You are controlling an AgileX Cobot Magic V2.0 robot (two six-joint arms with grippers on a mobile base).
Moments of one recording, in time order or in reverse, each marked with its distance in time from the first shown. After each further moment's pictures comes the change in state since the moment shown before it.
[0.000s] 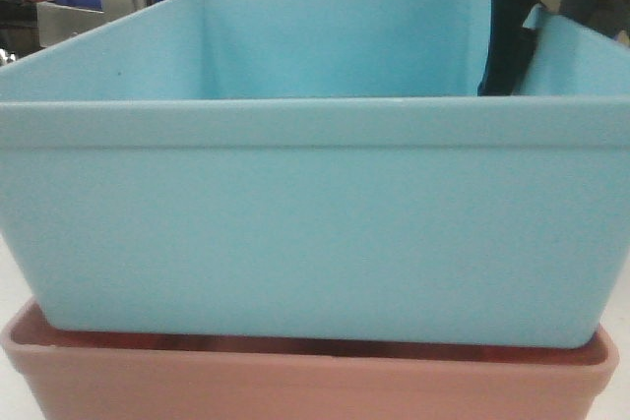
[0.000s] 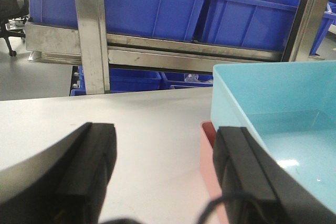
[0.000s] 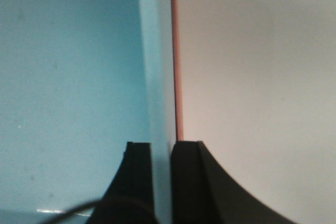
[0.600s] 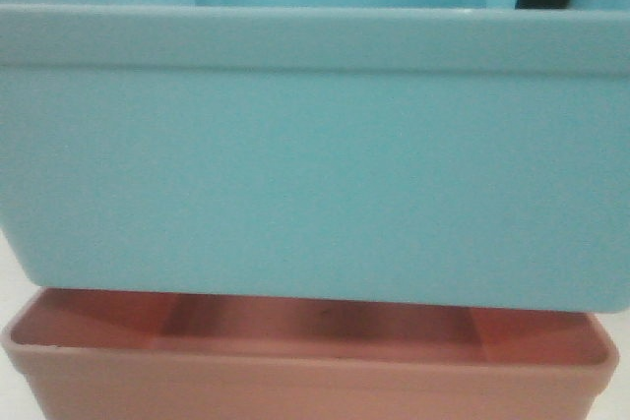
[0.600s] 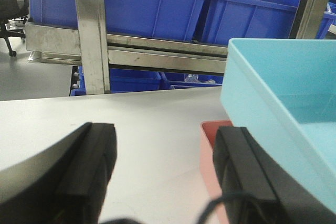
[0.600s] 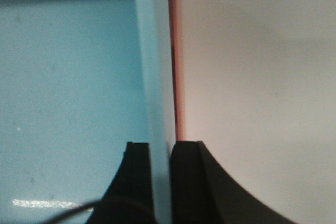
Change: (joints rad) left arm 0.000 0.000 0.000 0.000 0.000 0.000; right arm -0.008 -0.096 0.000 0.008 0.031 -0.014
